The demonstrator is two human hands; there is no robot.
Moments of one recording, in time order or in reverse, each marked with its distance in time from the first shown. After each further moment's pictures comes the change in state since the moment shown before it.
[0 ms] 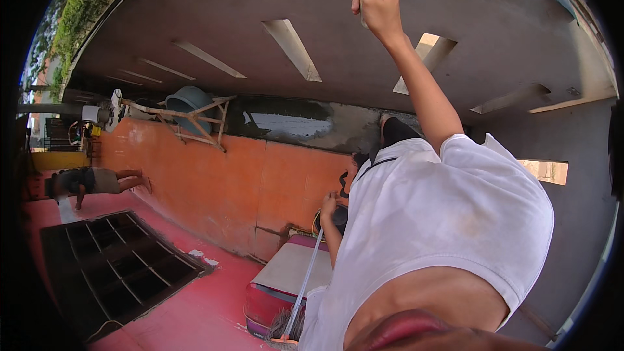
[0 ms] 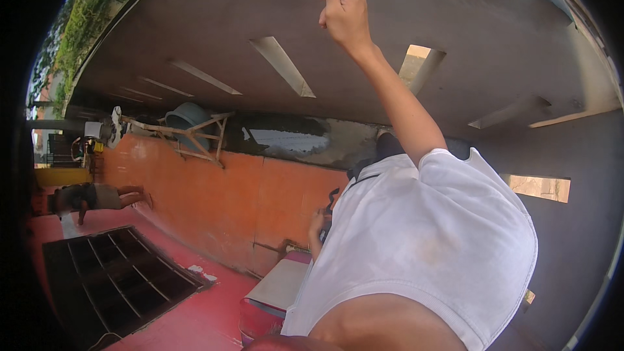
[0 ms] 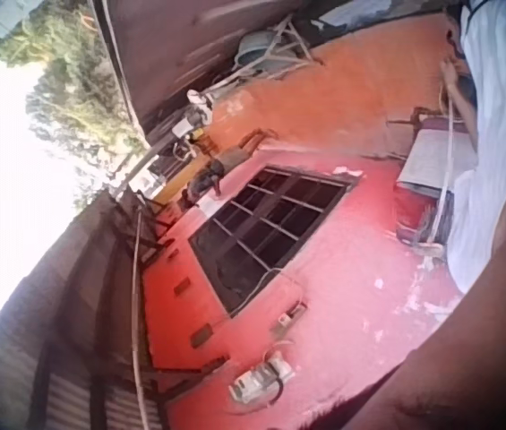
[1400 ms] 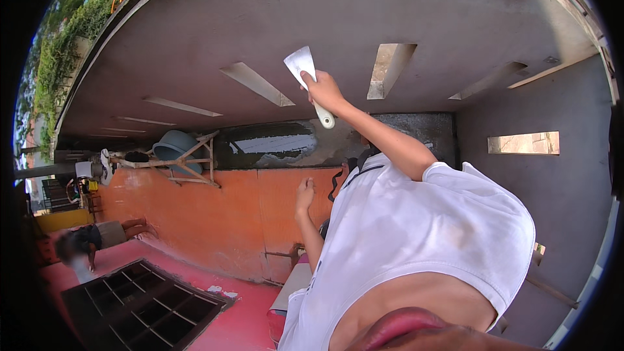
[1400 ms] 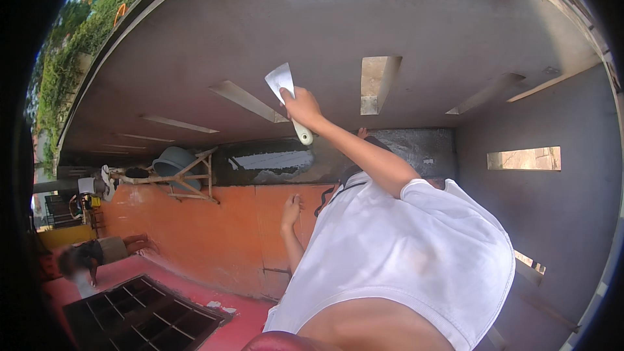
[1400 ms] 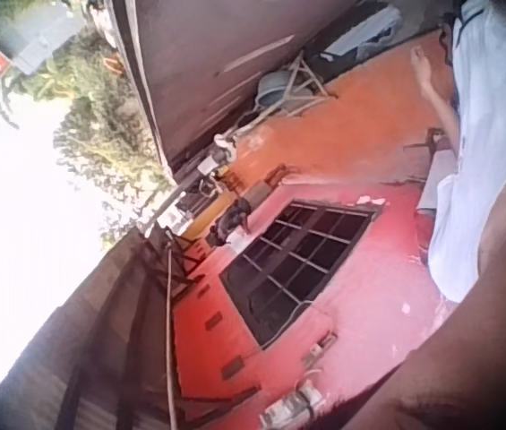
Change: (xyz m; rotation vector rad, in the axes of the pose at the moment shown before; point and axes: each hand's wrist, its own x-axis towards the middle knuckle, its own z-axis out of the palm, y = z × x) left_hand 0.010 0.195 -0.012 0.393 -0.045 0.422; right_hand -0.082 0.129 -0.009 -0.075 -0.153 0.731
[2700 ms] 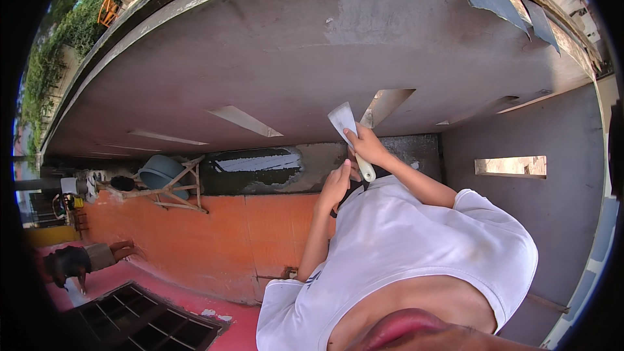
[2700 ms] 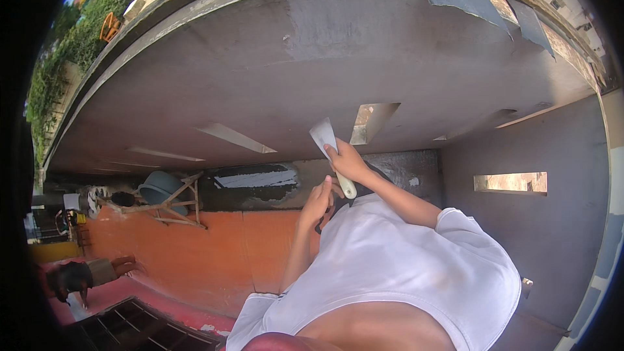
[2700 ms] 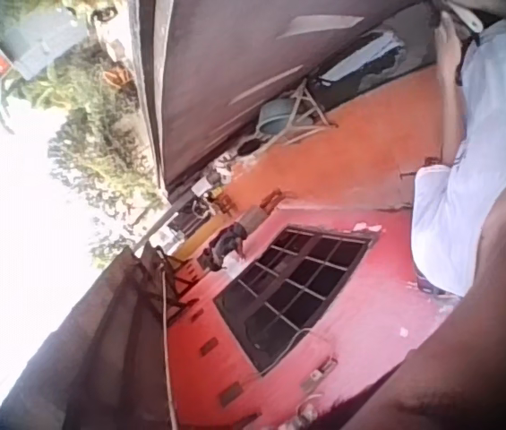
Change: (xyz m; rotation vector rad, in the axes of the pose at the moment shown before) left_hand 0.046 0.270 0.052 -0.138 -0.495 0.360; right_hand -0.017 0.027 -0.104 -0.210 0.015 0.057
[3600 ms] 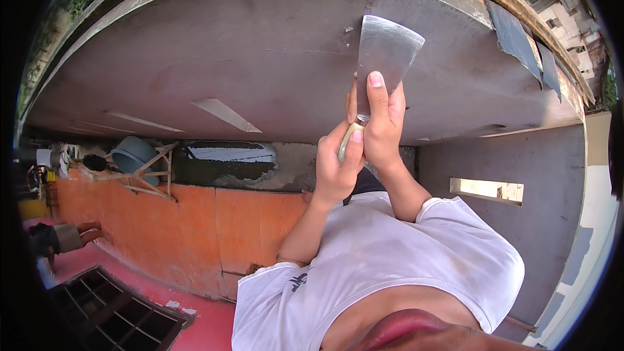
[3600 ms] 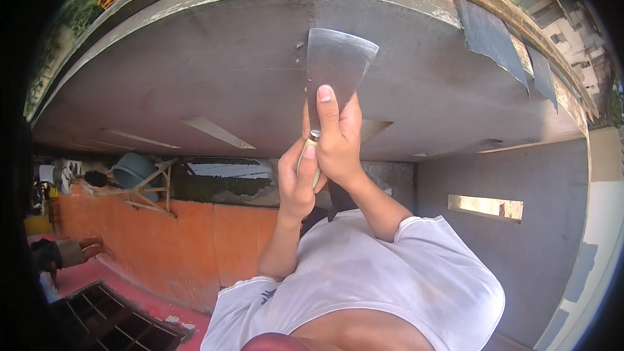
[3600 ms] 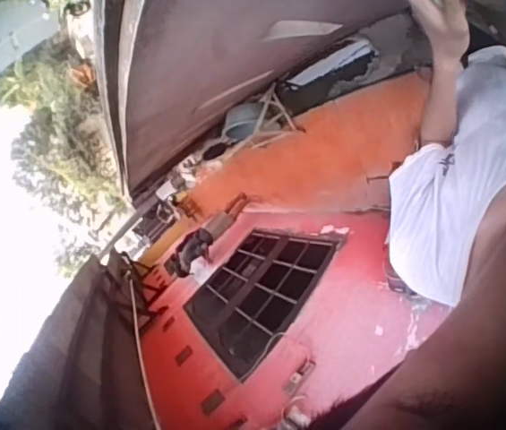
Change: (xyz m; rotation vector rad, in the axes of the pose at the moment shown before) left_hand 0.004 0.202 -0.009 -0.515 0.205 0.558; right_hand 0.007 -0.195 -0.009 0.543 0.336 -0.553
